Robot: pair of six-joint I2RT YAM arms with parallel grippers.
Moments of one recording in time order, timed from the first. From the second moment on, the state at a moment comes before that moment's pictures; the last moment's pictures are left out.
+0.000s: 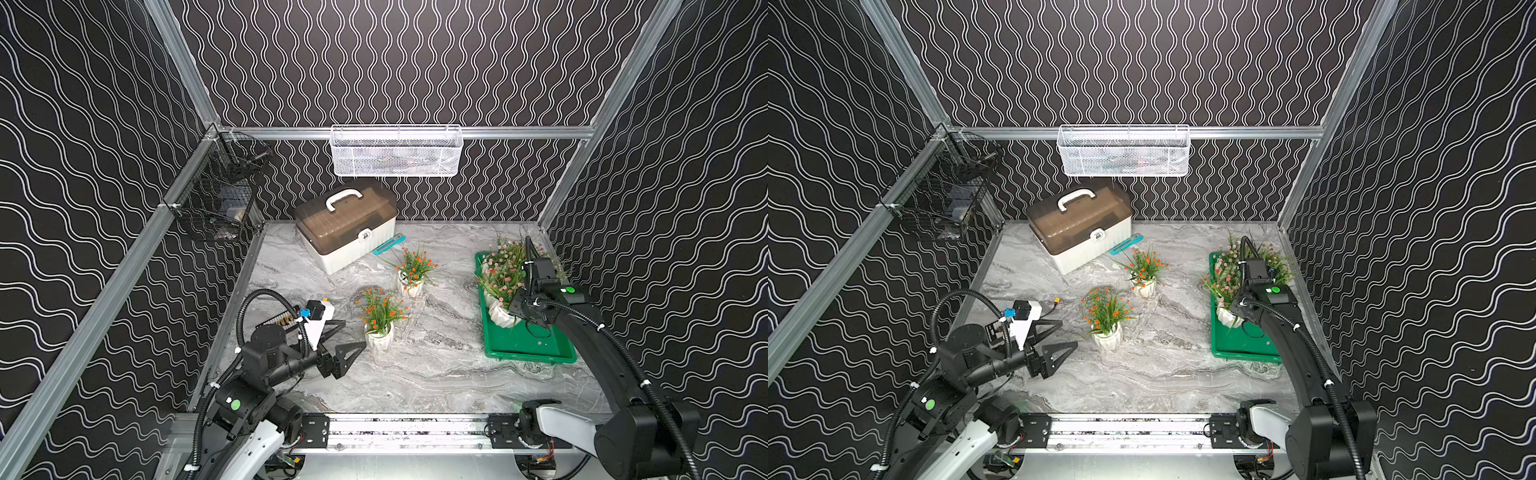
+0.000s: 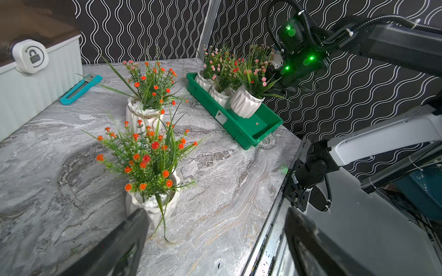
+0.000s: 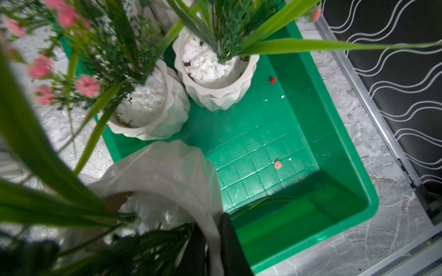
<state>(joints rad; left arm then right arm) -0.38 0.36 0.60 -0.52 0.52 -0.24 0.10 1.20 1.00 -0.96 0.27 0.59</state>
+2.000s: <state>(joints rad) -0.38 0.34 0.60 -0.51 0.52 -0.24 0.06 1.42 1.00 -0.84 0.17 0.57</state>
